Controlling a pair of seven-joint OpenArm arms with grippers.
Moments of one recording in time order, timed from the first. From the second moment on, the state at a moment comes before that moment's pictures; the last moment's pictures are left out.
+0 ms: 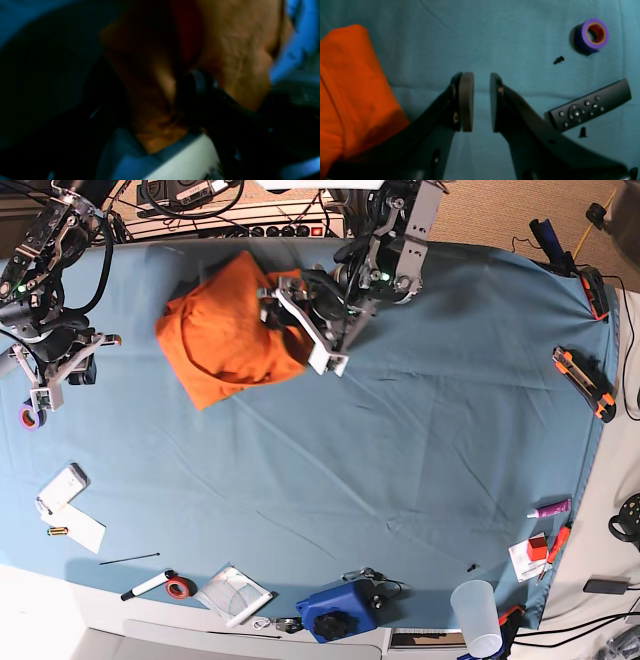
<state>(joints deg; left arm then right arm) 14.7 10.2 20.5 98.4 -23.6 -1.7 53.9 -9.0 20.2 38.2 110.7 26.5 31.2 -69.7</state>
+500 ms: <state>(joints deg) 11.8 8.5 20.7 100.0 -22.9 -7.5 61.3 -8.9 20.3 38.2 110.7 21.4 27.8 -65.1</state>
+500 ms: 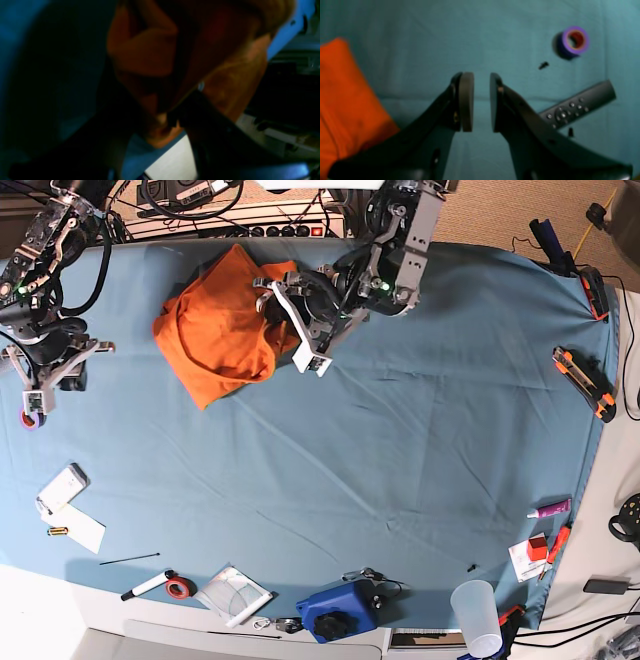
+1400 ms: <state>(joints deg) -18.5 -28.4 32.1 101.0 -25.9 -30.4 63.0 -9.0 20.2 38.2 110.7 19.2 23.0 -65.8</state>
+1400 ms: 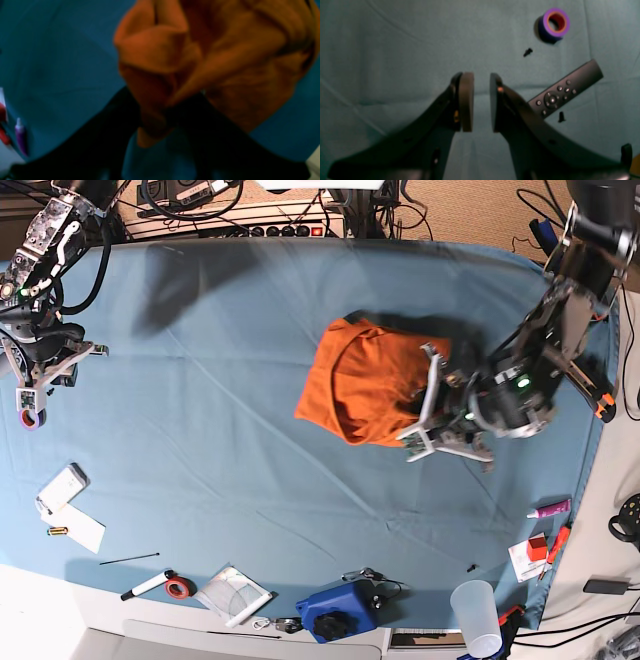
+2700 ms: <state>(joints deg) -42.1 -5.2 68.9 80.9 15.5 7.7 71.9 -9.0 14.0 38.2 110.7 38.3 35.9 -64.6</state>
